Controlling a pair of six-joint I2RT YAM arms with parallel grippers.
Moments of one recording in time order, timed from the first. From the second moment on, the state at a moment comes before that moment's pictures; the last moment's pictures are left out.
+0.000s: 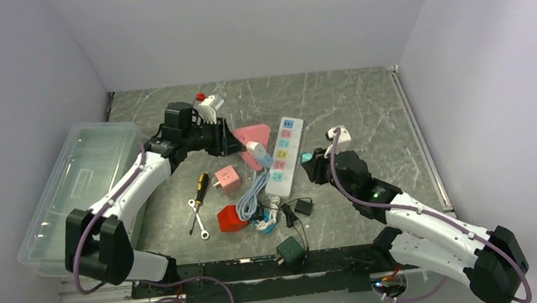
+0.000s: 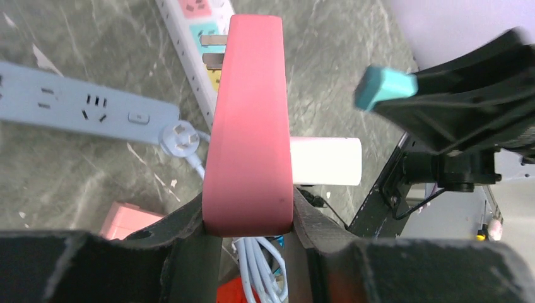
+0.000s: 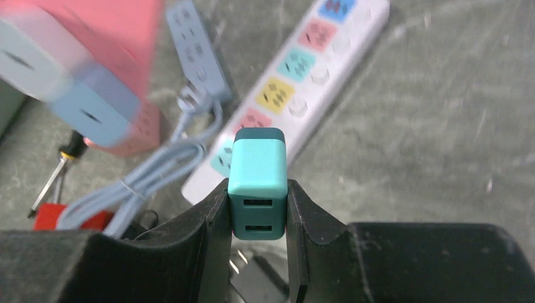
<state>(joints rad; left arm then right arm) -0.36 1.42 1.05 -0.26 0.67 -0.28 0.72 0.88 0.51 0.06 0.27 0.37</state>
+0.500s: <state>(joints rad) -0.36 1.33 1.03 -0.23 0.69 -0.28 0.71 0.88 0.34 -0.12 0.17 0.64</state>
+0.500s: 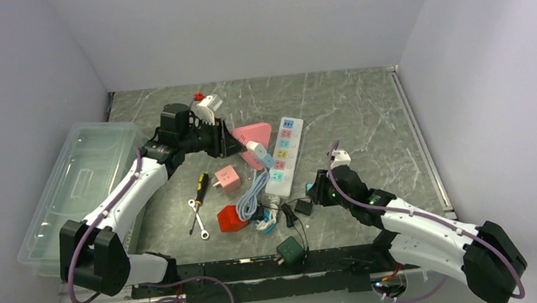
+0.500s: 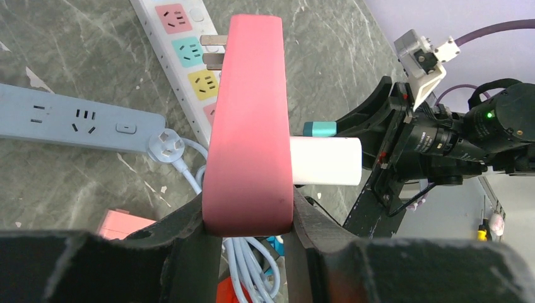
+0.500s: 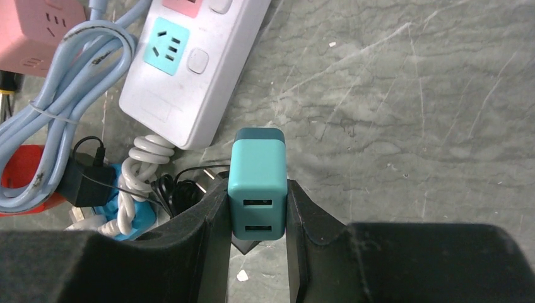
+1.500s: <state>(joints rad) -0.38 1.33 1.03 -0.25 0.66 -0.26 0.69 0.93 0.55 0.00 0.12 0.29</state>
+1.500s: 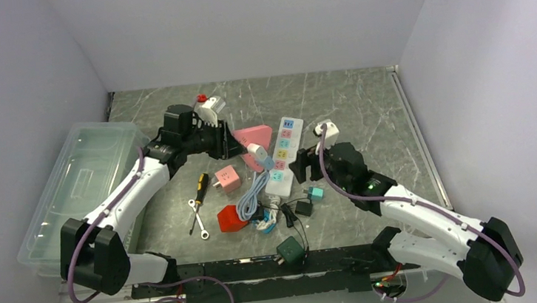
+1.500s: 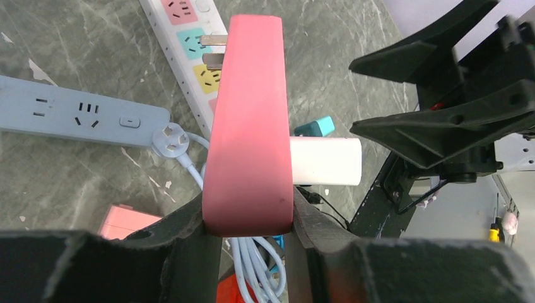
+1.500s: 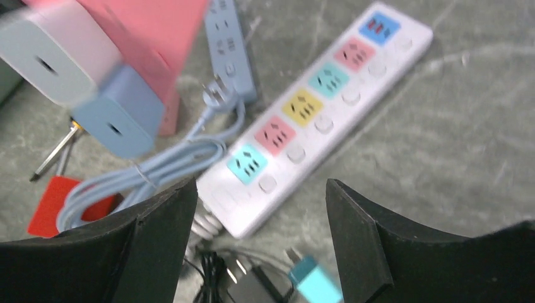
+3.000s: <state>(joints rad) -0.50 1.55 1.08 -0.30 0.63 -0.22 0.83 1.34 0.59 0.40 -0.02 0.19</state>
